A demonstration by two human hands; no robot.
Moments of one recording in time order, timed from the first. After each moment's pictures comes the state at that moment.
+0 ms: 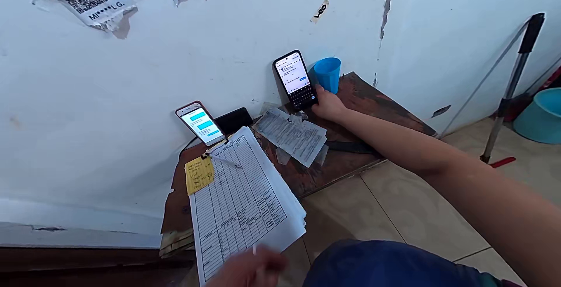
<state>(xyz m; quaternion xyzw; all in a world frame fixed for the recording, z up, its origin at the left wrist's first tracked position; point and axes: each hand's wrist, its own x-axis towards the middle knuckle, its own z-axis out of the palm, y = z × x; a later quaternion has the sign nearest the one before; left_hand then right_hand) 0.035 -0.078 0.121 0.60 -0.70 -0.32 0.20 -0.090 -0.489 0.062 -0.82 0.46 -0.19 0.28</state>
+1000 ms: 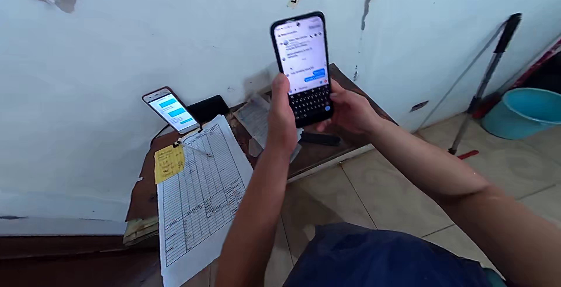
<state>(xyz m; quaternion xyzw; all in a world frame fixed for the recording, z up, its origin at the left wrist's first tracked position) -0.086 -0.314 0.149 0.49 -0.47 -0.35 0.65 -0.217 -0.421 0.083 -0.59 0.04 -0.33 0.73</state>
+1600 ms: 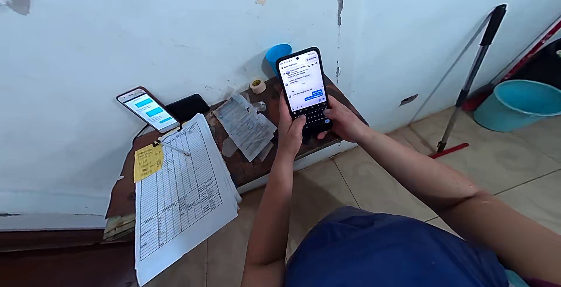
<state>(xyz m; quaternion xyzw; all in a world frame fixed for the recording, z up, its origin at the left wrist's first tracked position) -0.122 -0.353 0.044 0.48 -0.55 -0.29 0.62 -0.269 -0.436 0.025 -0.57 0.13 -0.33 0.74</state>
